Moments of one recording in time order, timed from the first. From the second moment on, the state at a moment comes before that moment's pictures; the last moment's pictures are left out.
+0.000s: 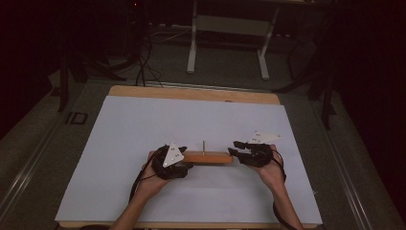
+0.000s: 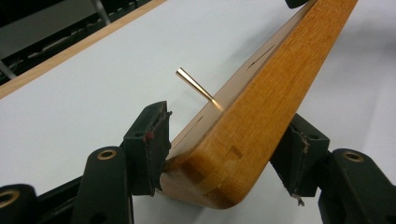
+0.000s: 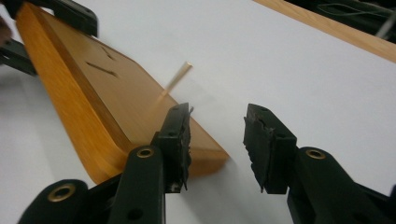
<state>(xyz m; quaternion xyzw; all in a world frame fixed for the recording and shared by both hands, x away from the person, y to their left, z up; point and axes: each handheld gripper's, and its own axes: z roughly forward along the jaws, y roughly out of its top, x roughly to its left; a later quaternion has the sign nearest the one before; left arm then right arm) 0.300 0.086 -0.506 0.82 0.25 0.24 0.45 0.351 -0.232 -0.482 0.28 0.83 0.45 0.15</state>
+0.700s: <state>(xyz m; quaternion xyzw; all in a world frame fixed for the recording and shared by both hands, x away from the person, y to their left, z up) 0.311 0.091 -0.502 0.81 0.27 0.22 0.47 0.350 -0.218 -0.499 0.21 0.87 0.43 0.14</state>
